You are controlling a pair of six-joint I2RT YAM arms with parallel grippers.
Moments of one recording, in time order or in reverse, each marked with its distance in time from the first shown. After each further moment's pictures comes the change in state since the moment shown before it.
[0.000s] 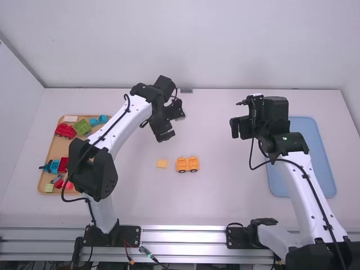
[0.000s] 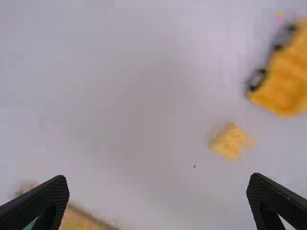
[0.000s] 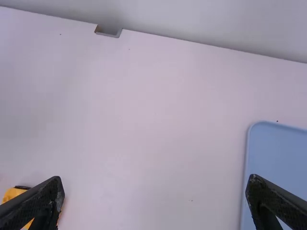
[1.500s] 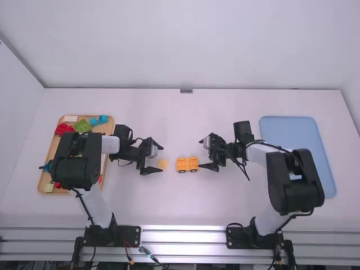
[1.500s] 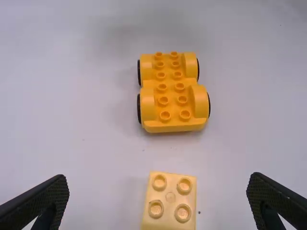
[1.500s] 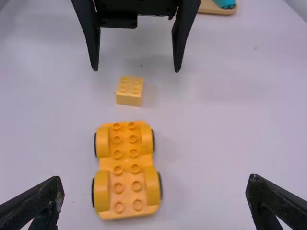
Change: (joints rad) left arm 0.404 0.047 -0.884 0.855 1.055 0.729; right arm 0.048 0.560 -0.321 0.484 -0.938 -1.085
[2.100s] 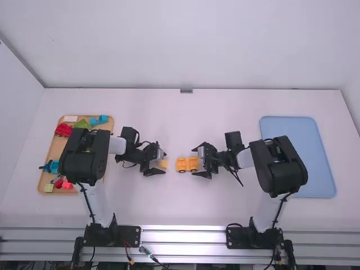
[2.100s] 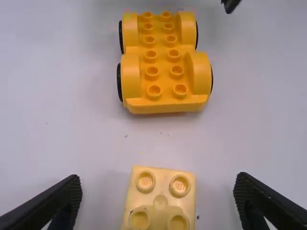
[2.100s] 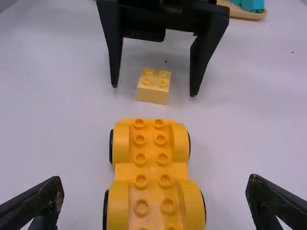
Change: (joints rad) left arm -0.058 0.063 0.000 0.068 -0.094 -0.056; right arm 0.080 0.171 -0.092 0.372 -0.042 0.090
